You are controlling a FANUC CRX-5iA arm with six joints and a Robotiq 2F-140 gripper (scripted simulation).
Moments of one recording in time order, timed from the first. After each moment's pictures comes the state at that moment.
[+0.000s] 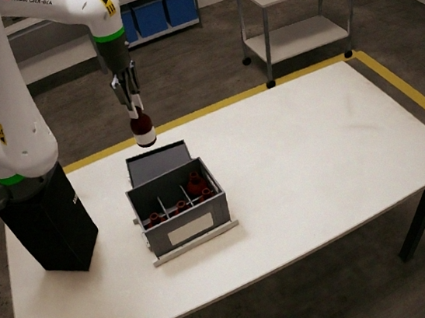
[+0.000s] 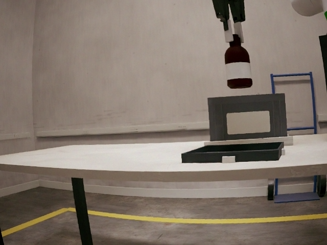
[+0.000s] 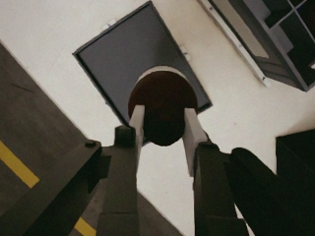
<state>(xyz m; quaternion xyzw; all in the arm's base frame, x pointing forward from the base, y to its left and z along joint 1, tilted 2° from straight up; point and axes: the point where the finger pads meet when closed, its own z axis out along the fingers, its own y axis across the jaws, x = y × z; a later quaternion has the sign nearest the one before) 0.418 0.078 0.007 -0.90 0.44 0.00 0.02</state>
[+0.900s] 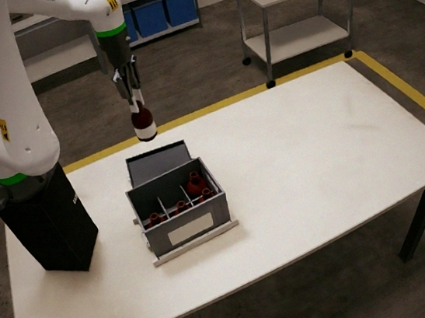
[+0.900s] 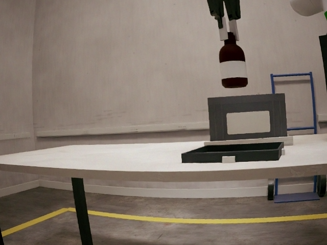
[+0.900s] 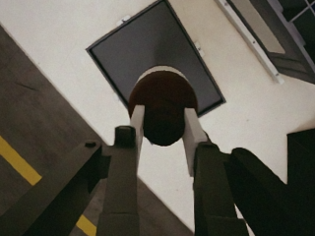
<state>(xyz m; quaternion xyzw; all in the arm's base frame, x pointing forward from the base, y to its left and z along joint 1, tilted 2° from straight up) 0.434 0.103 0.009 -0.90 0.44 0.00 0.02</state>
